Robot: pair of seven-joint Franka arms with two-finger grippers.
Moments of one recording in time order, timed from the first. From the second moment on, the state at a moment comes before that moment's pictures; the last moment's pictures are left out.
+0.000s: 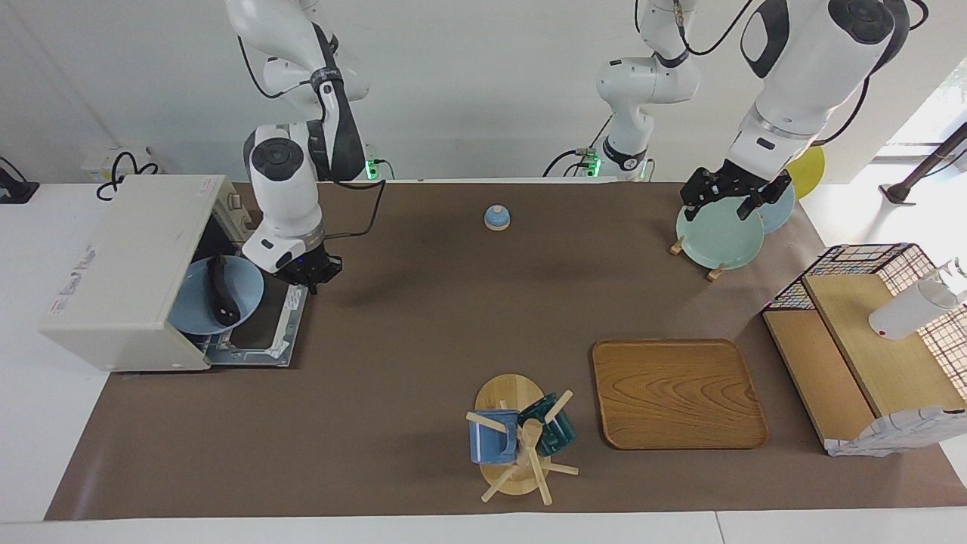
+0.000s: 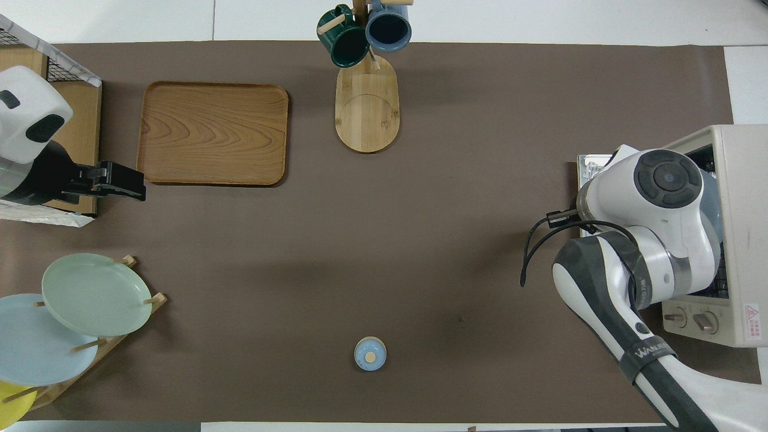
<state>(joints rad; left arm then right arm) -0.09 -0.03 -0.07 -1.67 -0.03 1.61 -0.11 -0.05 0.08 0.18 -2.18 -0.18 2.22 0.07</state>
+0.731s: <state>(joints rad) -0.09 -0.03 -0.07 -1.67 -0.03 1.61 -0.11 -0.08 0.14 0.17 -2.21 -0.22 2.26 0.07</state>
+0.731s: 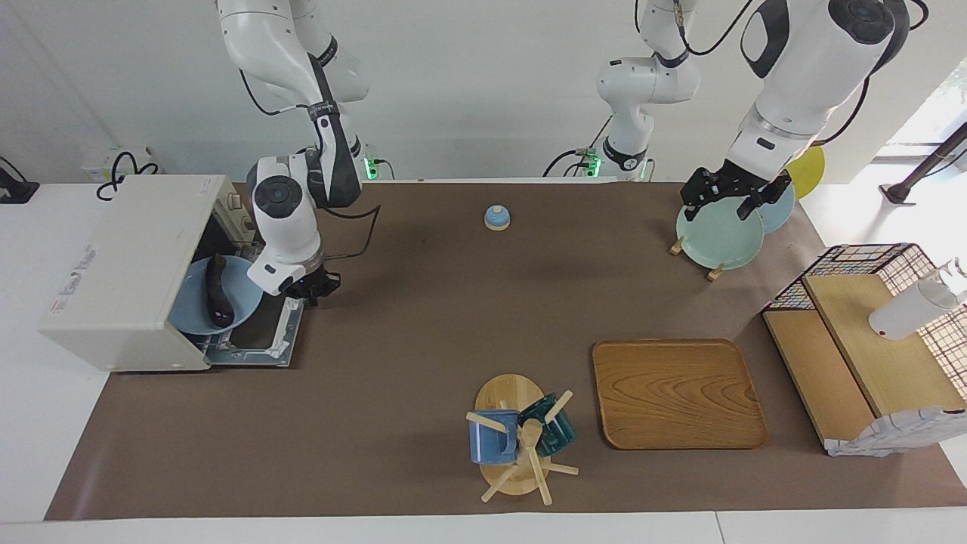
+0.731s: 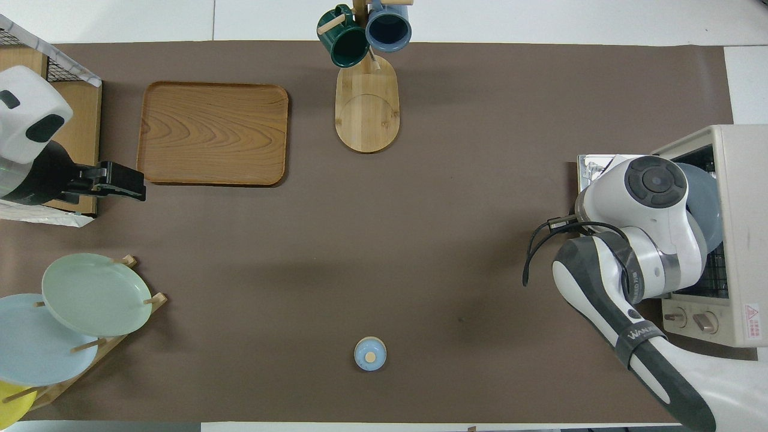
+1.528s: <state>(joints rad) -0.09 -0.03 -0.07 -1.67 -0.03 1.61 -0.11 -0.09 0.14 0.17 -2.22 -0.22 2.28 0.07</state>
